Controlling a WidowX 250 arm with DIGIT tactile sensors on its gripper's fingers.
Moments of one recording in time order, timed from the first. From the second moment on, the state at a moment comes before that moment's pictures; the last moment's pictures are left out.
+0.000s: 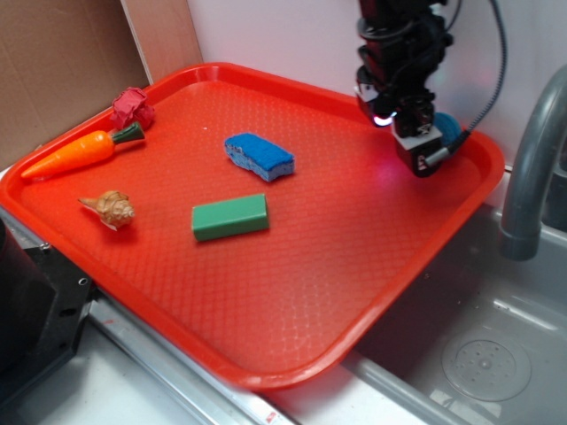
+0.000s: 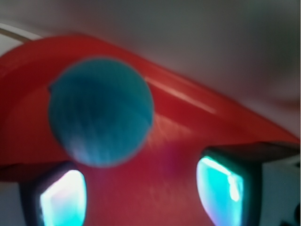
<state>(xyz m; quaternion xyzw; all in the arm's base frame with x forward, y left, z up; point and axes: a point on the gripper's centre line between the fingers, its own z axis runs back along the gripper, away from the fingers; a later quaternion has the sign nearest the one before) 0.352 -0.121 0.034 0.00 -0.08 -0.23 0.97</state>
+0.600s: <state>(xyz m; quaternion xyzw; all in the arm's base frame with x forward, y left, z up) 0.356 -0.134 0.024 -0.01 -0.10 -0.24 0.96</state>
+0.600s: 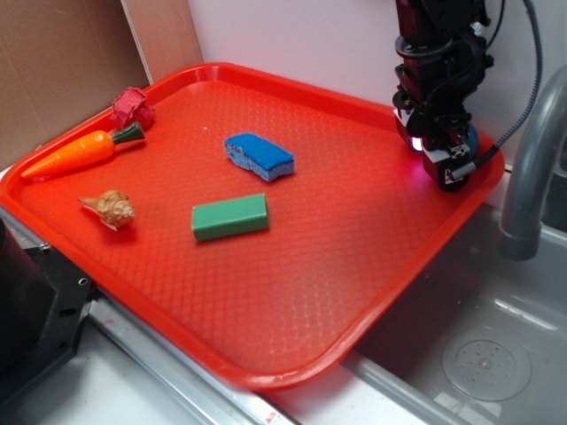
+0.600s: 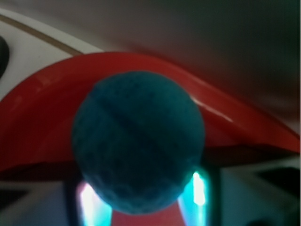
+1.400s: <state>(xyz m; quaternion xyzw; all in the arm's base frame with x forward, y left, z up) 0.225 -0.008 0.122 -0.01 -0.03 0.06 1.00</state>
